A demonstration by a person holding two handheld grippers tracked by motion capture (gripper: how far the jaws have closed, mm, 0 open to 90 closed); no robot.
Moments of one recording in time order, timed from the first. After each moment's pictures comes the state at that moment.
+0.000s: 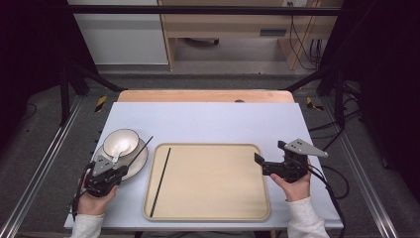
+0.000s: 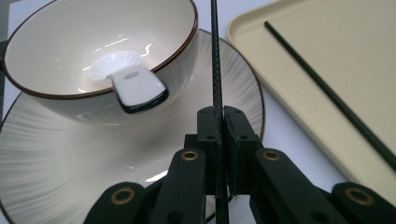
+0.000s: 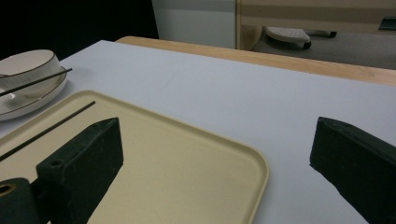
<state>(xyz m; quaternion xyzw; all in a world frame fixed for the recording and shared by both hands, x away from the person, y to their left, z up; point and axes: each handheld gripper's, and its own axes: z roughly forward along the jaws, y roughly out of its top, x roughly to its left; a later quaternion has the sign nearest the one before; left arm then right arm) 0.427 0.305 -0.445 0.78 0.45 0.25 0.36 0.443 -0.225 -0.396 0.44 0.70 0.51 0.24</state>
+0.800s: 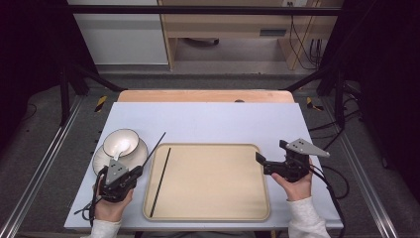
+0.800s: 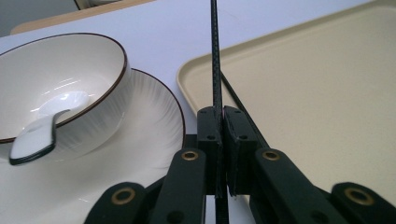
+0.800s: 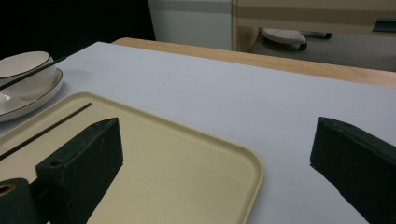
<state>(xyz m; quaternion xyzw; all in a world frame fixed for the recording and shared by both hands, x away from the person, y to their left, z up) 0.406 0.255 -0.435 0.75 0.44 0.28 0.40 0.443 -0.227 -0.396 0.44 0.70 0.51 0.25</state>
